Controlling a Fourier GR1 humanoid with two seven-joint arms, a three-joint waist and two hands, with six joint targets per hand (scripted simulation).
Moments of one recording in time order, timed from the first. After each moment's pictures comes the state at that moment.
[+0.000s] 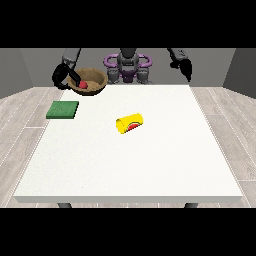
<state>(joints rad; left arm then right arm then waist) -0.29 0.19 0.13 -1.15 -0.01 0.00 -0.27 -0.62 -0.34 -0.13 -0.69 0.12 -0.27 0.23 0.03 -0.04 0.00</state>
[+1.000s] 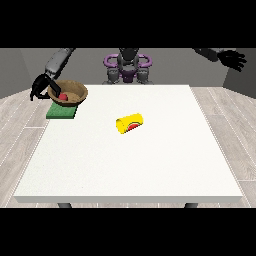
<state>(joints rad) -0.37 0.62 0.50 -1.01 0.28 -0.35 -0.38 -0.53 -0.57 -0.33 -0.69 0.01 -0.14 -0.03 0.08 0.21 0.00</state>
